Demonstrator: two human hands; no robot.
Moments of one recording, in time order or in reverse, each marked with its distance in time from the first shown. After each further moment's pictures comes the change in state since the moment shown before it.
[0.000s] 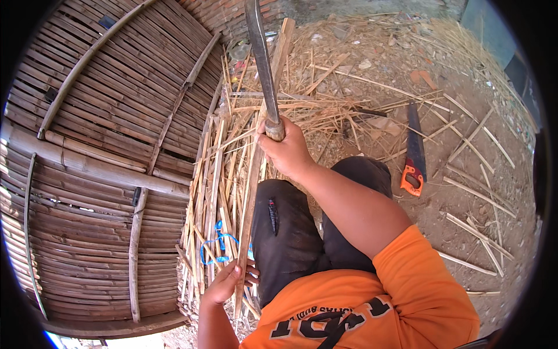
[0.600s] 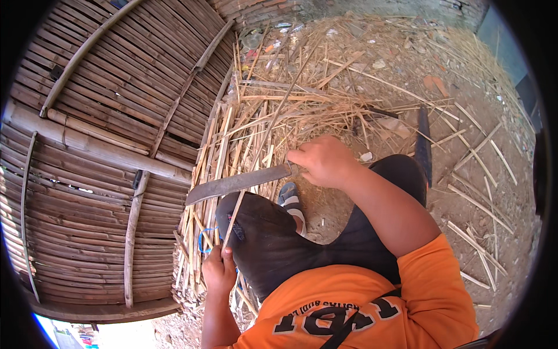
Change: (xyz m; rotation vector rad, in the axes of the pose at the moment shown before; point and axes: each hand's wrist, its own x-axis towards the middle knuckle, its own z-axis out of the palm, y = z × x) left_hand 0.006 -0.012 0.009 0.889 0.905 0.272; right_hand -0.026 -0.034 -0.056 -1.470 -0.725 -0.451
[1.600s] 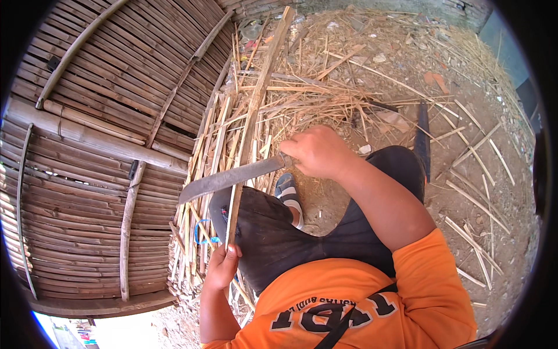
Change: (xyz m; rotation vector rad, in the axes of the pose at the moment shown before) left_hand -0.009 -0.004 -0.006 -0.763 -0.515 -0.399; right_hand 0.009 -0.009 0.007 0.028 0.030 -0.019
